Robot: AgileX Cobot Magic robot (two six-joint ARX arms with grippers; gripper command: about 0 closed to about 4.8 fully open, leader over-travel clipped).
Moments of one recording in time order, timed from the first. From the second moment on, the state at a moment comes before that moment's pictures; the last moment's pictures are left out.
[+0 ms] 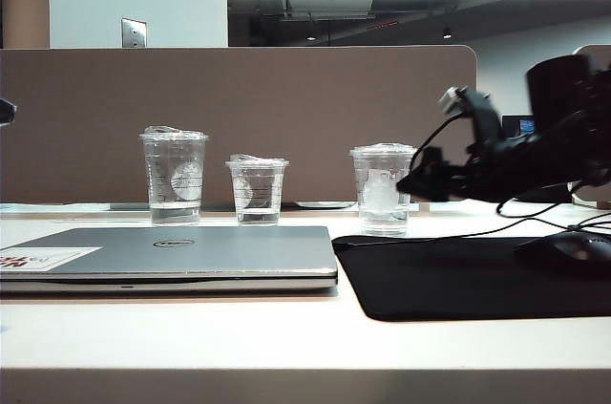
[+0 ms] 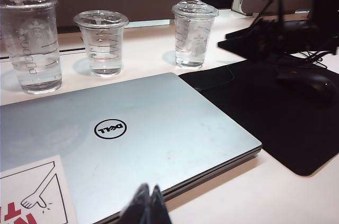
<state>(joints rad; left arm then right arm) -0.52 0.00 0.00 -0.06 0.02 -0.04 0.09 2.09 1.04 0.83 -0.51 -0.08</state>
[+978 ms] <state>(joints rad) -0.52 0.00 0.00 -0.06 0.02 -0.04 0.16 2.33 1.34 0.76 -0.42 -0.10</state>
